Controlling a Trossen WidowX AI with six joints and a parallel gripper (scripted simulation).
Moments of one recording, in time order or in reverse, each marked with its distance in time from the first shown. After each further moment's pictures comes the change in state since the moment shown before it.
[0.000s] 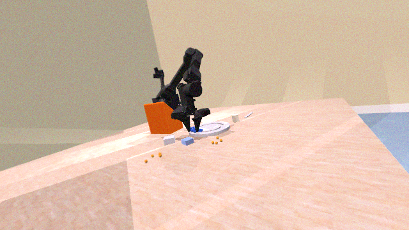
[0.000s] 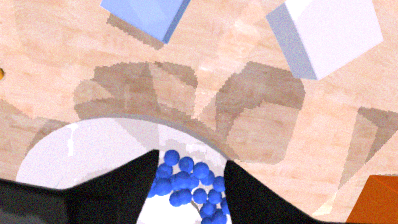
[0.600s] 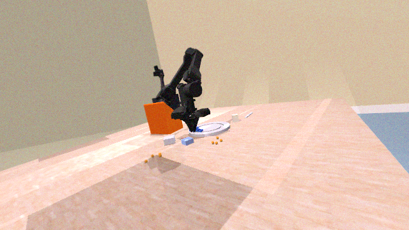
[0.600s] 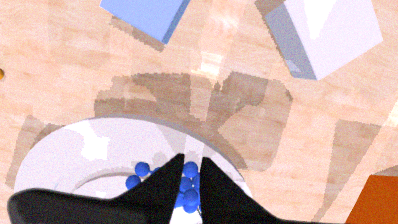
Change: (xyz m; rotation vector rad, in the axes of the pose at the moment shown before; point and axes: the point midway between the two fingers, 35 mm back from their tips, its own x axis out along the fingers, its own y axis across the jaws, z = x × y) arm 0.000 0.000 0.000 0.000 -0.001 0.000
